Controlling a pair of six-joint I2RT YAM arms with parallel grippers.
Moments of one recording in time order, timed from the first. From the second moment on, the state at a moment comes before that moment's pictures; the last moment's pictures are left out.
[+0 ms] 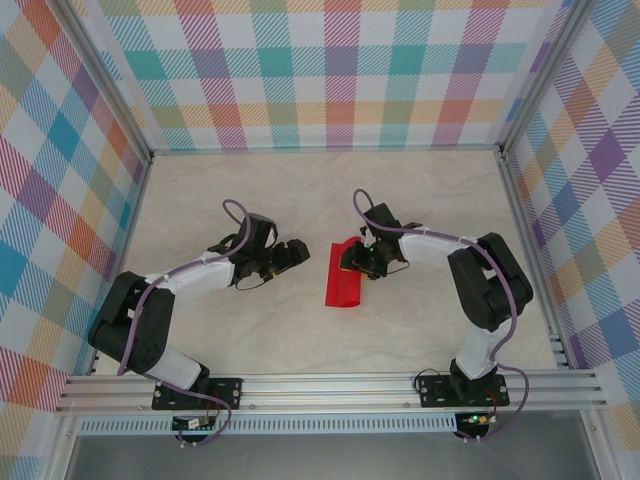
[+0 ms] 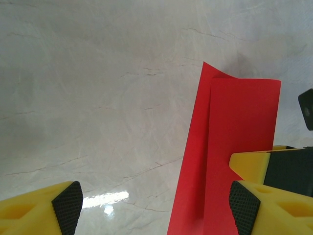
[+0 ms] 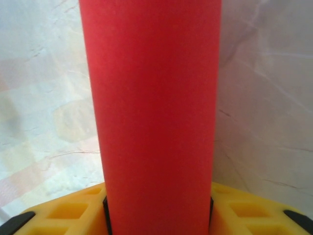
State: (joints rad) left arm -0.47 1.52 0.80 -0.16 0.30 -0.84; right arm 0.53 1.80 1.03 -0.40 -0.40 0.73
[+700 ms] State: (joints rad) left arm -0.55 1.60 0.78 -0.01 0.44 -0.93; right arm 0.59 1.86 1.15 -0.55 -0.19 0.81
